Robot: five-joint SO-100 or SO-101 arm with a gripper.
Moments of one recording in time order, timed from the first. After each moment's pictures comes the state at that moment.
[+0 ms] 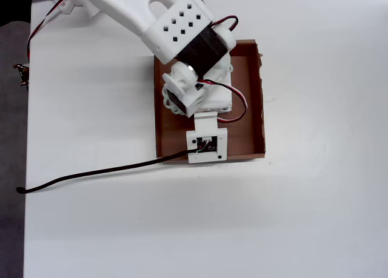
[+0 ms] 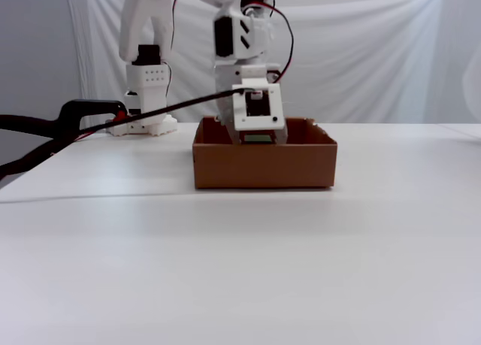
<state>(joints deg) -36.9 69.9 87.9 54.4 -43.2</state>
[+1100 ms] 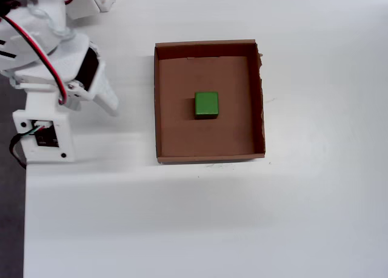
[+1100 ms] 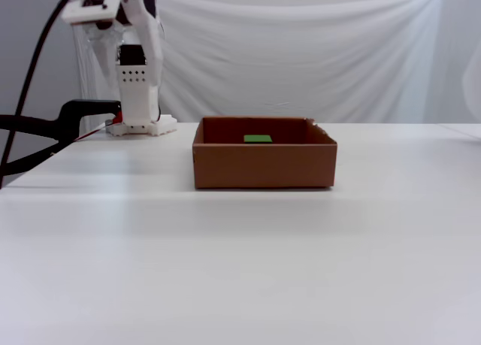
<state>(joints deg) -2.8 119.9 115.4 60.6 -66.5</state>
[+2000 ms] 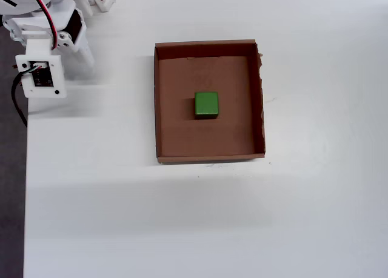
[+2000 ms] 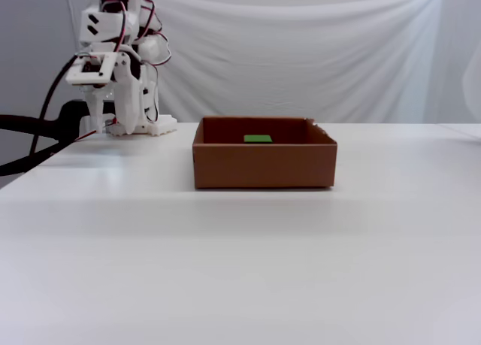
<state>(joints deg) 7.8 174.1 166.2 59.2 -79.8</state>
